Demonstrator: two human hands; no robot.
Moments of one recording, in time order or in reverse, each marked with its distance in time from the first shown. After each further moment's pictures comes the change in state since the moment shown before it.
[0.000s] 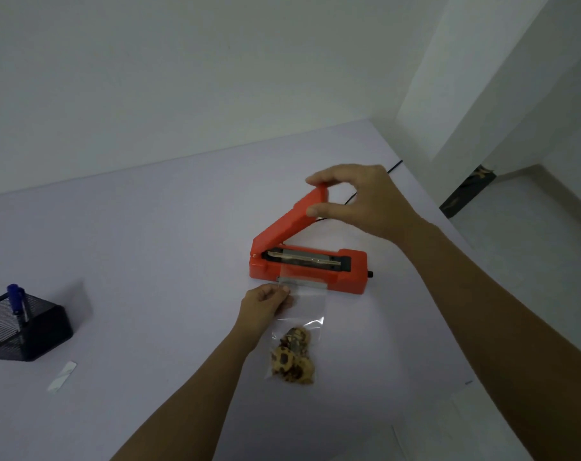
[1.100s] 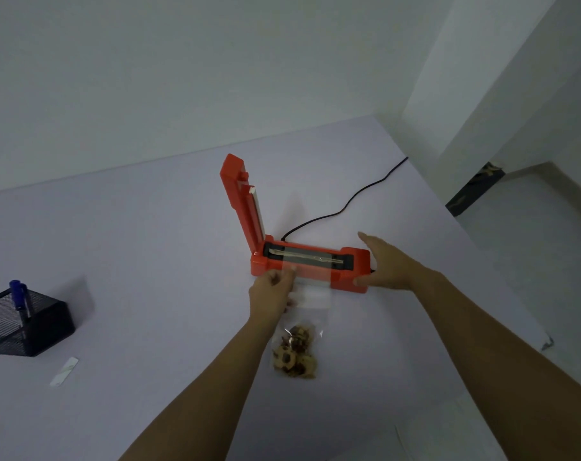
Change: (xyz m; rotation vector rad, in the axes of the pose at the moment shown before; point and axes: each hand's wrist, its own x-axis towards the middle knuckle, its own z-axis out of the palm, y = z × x) left_hand 0.002 0.024 0.021 0.158 0.242 0.007; right_hand -0.070 0.125 0.044 -0.149 -0.451 0.618
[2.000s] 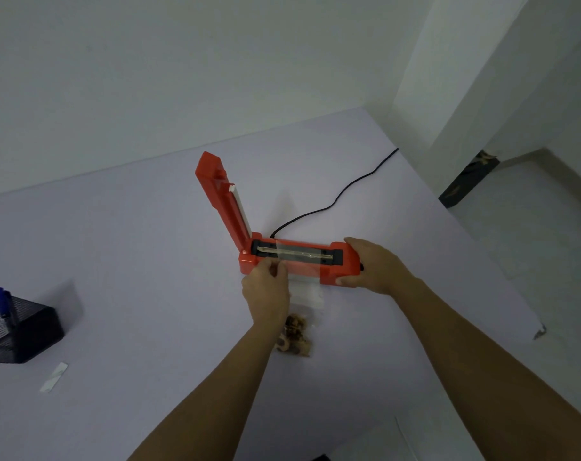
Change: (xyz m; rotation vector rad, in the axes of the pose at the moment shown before) left_hand -0.016 0.020 0.020 0.225 0.292 0.268; right_hand 0.004 0.013 0.025 -0.131 0.141 -0.049
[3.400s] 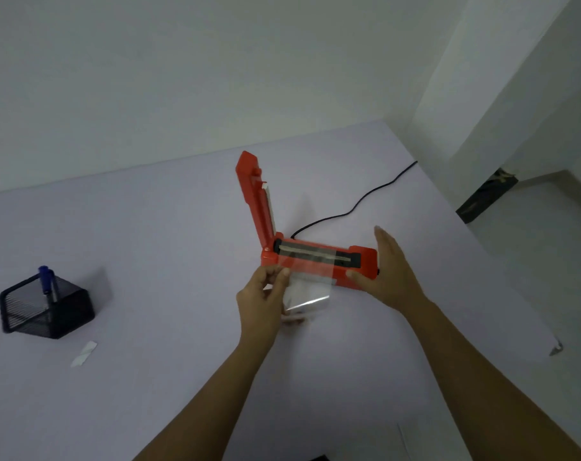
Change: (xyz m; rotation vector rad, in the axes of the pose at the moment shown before) left_hand -0.028 -0.011 -0.055 -0.357 -0.083 0.019; right_hand -0.025 -0.019 0.011 0.177 0.313 -0.018
